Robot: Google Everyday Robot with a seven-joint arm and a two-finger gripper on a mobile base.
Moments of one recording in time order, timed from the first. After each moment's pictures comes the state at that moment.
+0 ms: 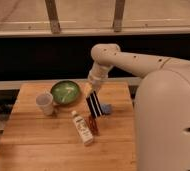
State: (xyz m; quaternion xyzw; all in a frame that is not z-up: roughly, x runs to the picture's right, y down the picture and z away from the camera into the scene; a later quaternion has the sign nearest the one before) arm 0.005 0.015 0.792 -0.37 0.08 0.48 0.79
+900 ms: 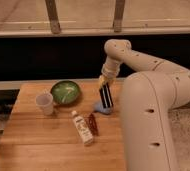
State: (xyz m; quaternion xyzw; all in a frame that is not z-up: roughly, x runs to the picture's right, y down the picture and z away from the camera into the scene) arm 0.076 -0.009 0.874 -0.37 0.13 0.54 0.74
